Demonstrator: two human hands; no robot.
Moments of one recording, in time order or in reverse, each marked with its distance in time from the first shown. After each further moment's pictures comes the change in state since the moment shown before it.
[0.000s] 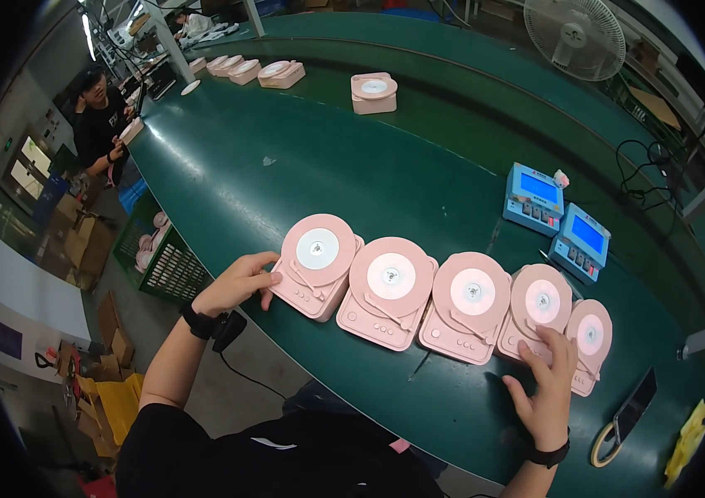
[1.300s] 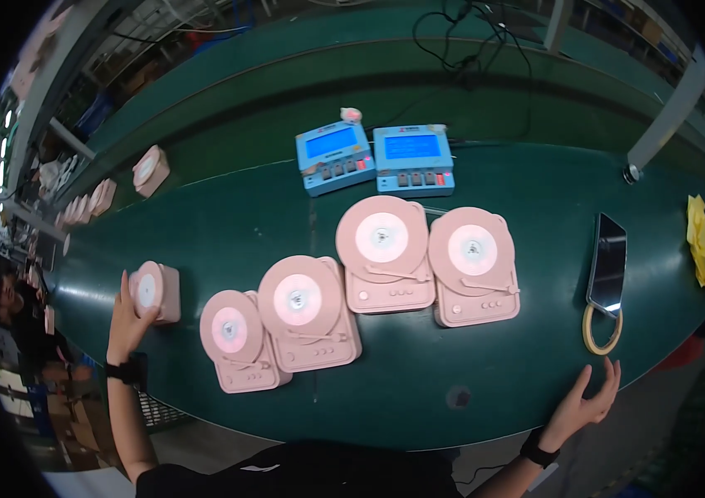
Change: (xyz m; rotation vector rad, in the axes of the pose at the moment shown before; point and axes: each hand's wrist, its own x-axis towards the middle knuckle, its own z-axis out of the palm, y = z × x) left_hand 0.101 0.034 -0.054 1.030 0.516 0.222; right_hand -0.199 0.047 0.006 -0.576 0.824 1.244
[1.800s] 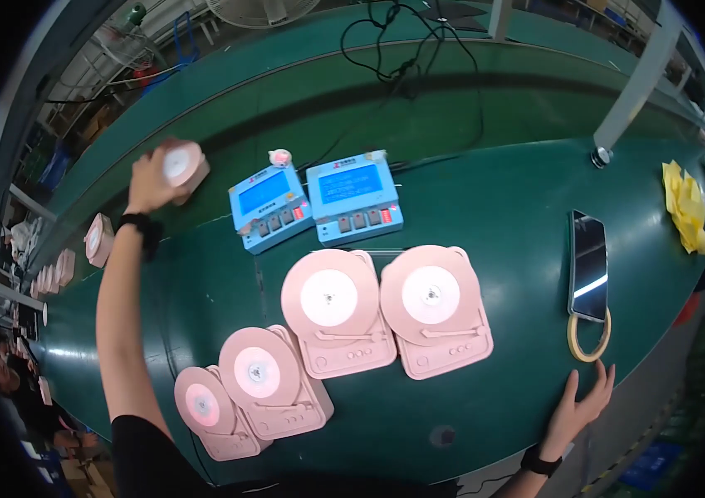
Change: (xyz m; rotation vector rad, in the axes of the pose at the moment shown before) left_hand 0.316 0.188 0.116 0.099 0.052 0.504; right_hand 0.001 0.008 0.009 -0.054 -0.056 0.141
